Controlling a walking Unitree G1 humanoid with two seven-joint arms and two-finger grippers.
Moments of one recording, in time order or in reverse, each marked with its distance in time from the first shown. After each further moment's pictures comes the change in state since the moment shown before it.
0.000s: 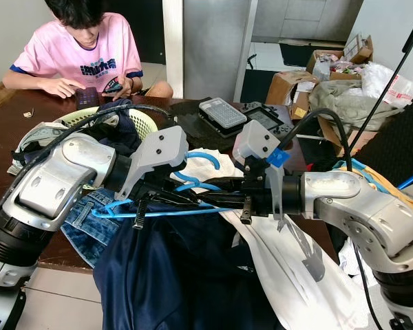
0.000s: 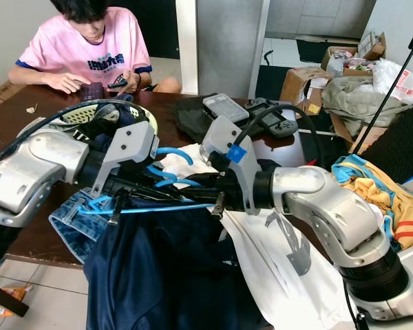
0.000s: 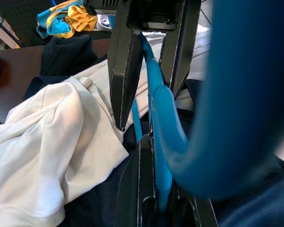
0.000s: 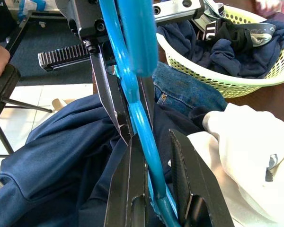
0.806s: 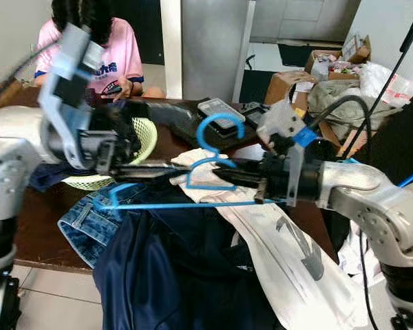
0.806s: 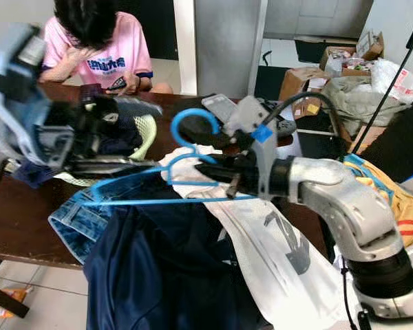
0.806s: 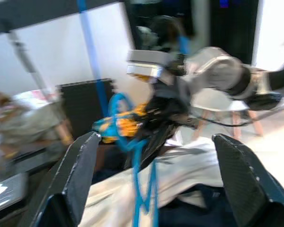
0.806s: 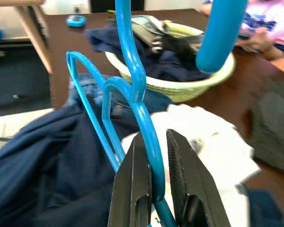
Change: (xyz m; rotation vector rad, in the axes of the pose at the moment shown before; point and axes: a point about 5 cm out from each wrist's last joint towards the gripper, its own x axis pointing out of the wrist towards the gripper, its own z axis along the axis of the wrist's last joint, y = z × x) left arm -0.091 0.014 0.043 -0.029 -0.454 0.362; right arm -0.034 -0.037 -0.001 0.064 -0.088 -0.274
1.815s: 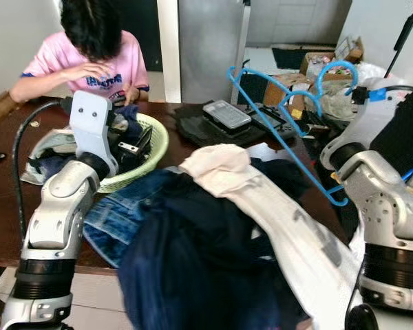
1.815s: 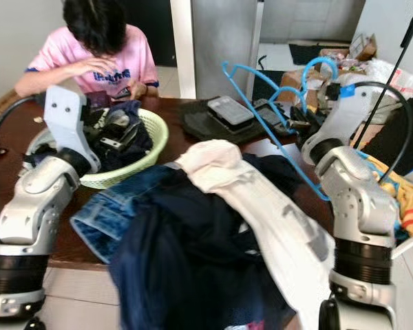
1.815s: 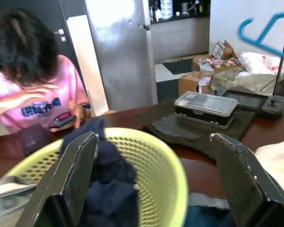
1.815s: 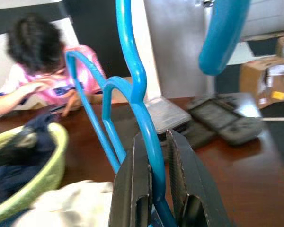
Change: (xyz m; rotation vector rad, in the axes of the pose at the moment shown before) left arm -0.004 0.005 -0.110 -0.034 0.176 1.051; right arm -0.021 -0.068 -0.020 0.333 -0.280 -0.813
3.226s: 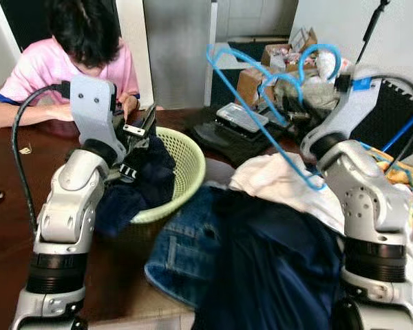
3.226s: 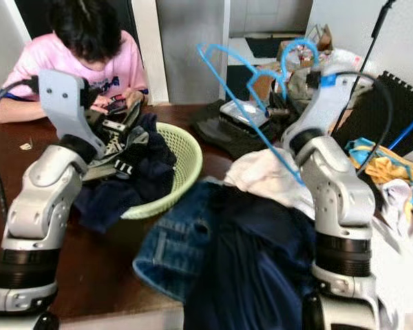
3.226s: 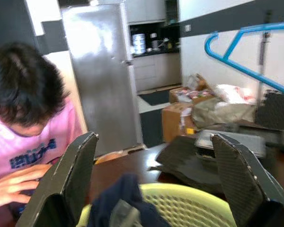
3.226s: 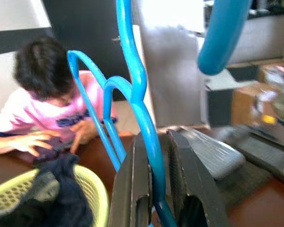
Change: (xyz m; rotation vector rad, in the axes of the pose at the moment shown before) left arm 0.005 -0.013 0.024 0.006 -0.137 0.051; right arm 0.010 0.044 0.017 -0.002 -0.102 0.151
